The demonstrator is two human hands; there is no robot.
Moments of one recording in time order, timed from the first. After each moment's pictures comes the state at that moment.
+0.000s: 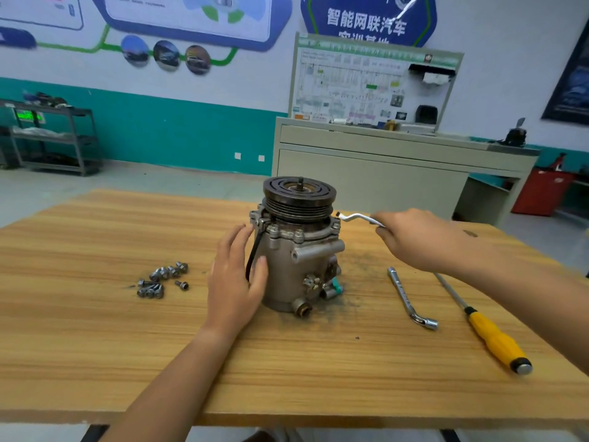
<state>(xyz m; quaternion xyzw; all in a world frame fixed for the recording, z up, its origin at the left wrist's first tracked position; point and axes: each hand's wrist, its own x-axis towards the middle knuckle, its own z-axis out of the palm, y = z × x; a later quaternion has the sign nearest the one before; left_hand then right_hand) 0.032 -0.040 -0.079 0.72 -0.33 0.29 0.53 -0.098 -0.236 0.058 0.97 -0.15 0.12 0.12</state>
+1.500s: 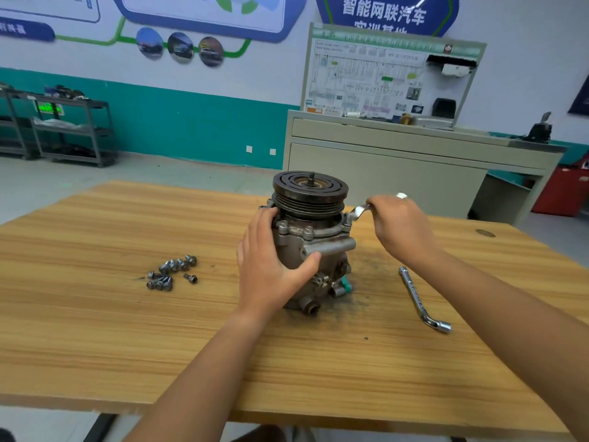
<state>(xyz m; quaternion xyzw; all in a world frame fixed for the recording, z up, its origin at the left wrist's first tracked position) 0.012 -0.065 -0.049 0.74 -0.31 0.25 0.54 -0.040 -0.267 0.018 0.93 -0.11 0.33 0.11</state>
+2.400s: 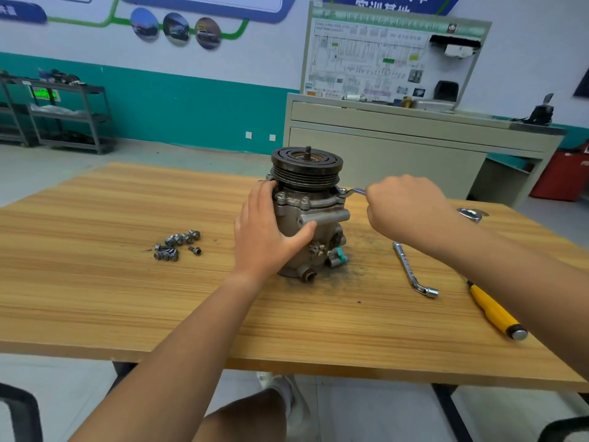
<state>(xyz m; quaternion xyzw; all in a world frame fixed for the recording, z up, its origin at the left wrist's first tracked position) 0.011 -0.058 -0.043 0.79 -0.31 0.27 0.45 -0.096 -0.200 0.057 0.93 -0.14 0.13 0.30</state>
